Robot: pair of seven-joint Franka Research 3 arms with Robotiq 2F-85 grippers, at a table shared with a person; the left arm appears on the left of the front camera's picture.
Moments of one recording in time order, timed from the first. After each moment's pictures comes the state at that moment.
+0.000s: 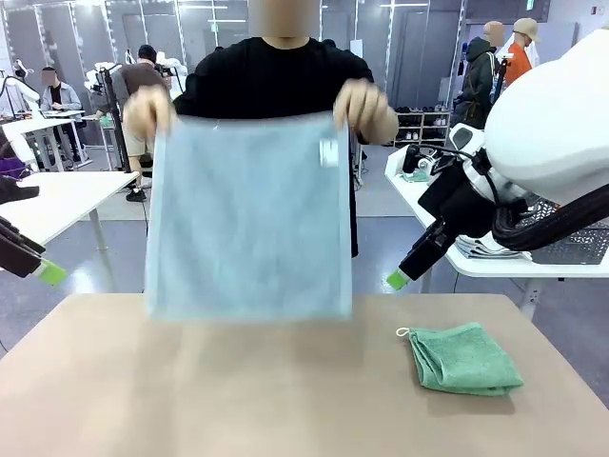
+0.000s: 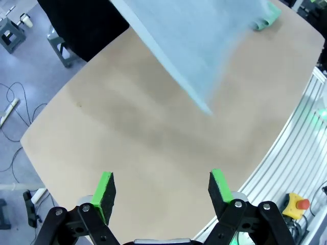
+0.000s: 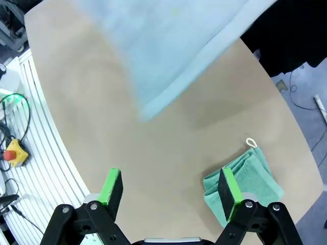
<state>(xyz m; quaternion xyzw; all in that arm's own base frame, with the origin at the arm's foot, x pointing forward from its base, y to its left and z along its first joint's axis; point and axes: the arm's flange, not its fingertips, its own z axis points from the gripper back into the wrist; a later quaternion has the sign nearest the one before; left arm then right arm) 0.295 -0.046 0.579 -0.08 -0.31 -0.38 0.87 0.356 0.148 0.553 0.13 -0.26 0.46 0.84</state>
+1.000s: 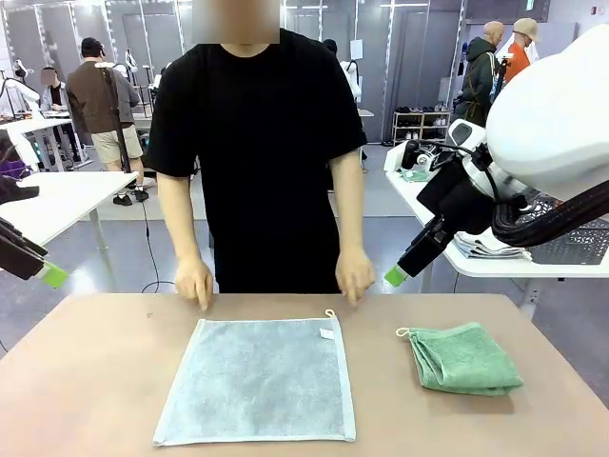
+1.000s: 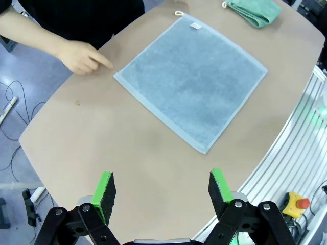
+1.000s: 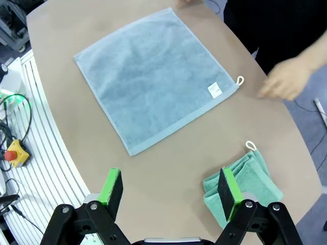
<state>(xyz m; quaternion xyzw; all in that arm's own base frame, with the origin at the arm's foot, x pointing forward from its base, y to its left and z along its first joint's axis) 0.297 -0.048 0.576 -0.08 -0.30 -0.38 0.87 0.355 0.149 0.556 0.13 -0.26 0.46 0.84</state>
